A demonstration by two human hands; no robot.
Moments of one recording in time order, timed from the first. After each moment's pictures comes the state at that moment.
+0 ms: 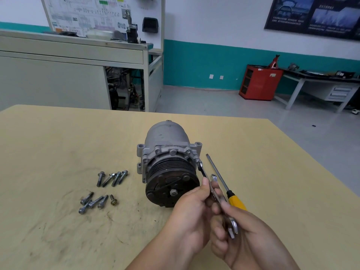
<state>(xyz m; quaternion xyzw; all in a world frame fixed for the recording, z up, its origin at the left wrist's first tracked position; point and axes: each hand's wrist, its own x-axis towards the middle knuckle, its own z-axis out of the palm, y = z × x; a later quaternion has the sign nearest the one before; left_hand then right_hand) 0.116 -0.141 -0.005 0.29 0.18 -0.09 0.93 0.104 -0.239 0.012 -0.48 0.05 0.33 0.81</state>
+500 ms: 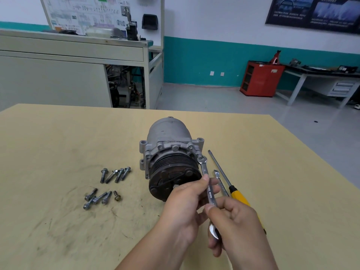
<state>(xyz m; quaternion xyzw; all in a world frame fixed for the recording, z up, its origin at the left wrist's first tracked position) 0.108 -0.126 -0.004 0.47 0.19 -0.04 0.86 0.094 -0.227 -0.003 -0.74 -0.04 0.15 0.65</state>
